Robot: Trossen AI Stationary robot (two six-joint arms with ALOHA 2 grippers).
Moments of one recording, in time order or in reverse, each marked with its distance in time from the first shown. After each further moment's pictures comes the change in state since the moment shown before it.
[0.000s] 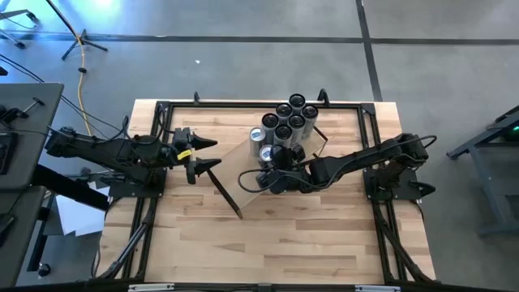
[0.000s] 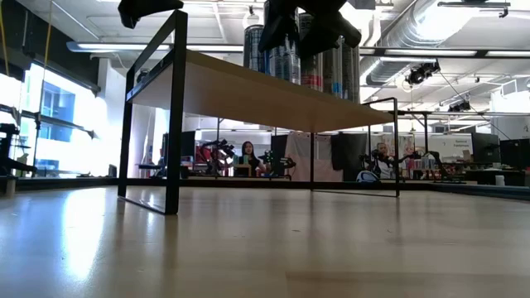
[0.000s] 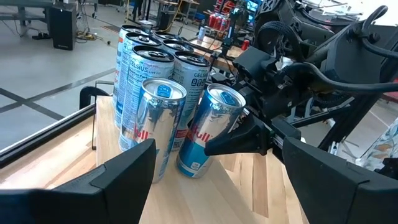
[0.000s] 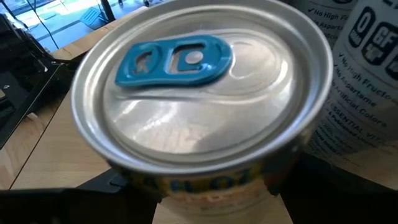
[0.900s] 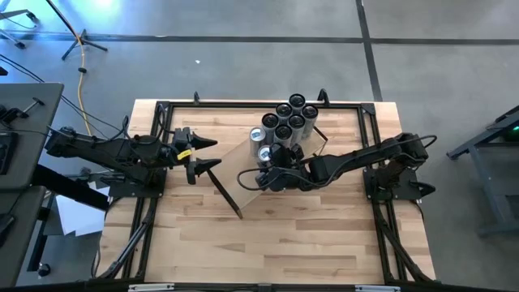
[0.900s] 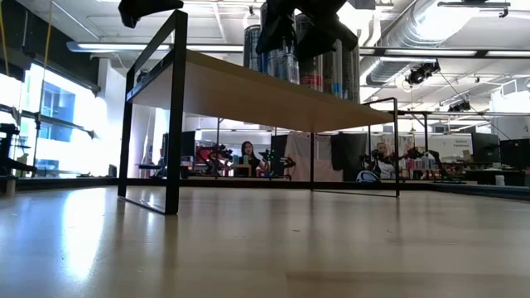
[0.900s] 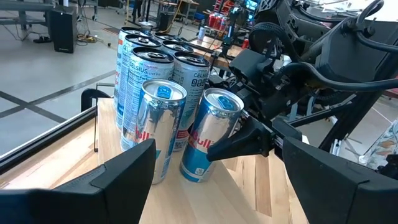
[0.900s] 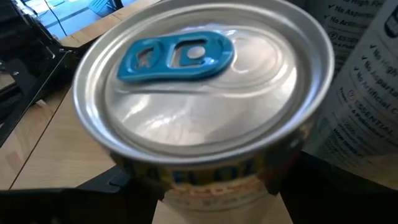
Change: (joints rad) left arm 0.000 0.000 0.000 0.000 -0.001 0.024; right arm -0.019 0.000 0.000 0.002 -0.072 -0.024
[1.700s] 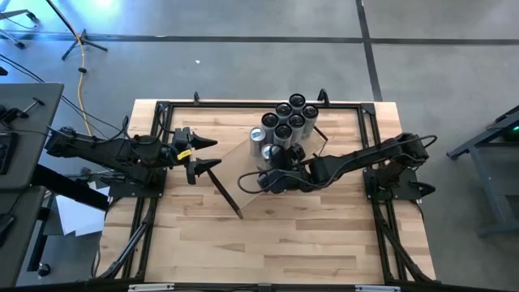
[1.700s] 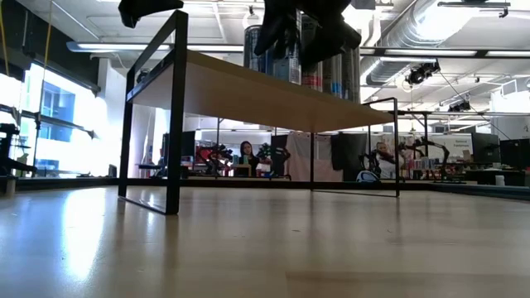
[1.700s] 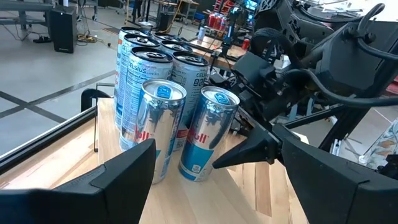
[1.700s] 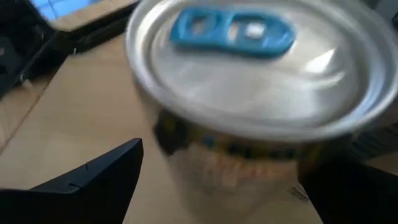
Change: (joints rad) left arm 0.000 0.000 0.000 0.000 0.000 0.000; right arm 0.008 -0.001 0.000 -0.046 0.013 -0.030
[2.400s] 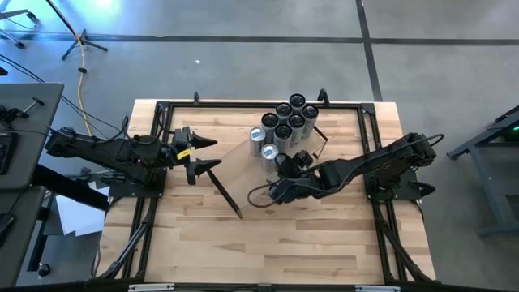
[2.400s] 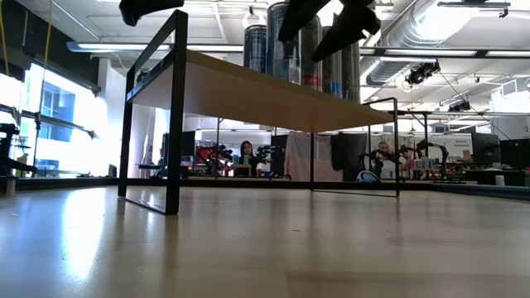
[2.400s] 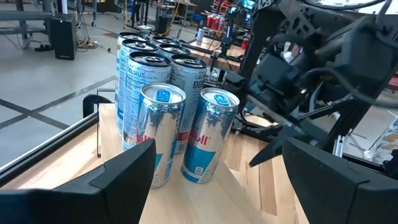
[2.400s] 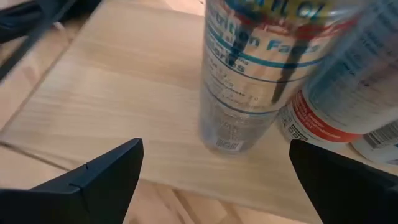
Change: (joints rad) left arm 0.000 0.000 0.000 0.007 0.000 0.044; right arm 0.076 -0.066 0.000 -0.159 -0.109 -0.022
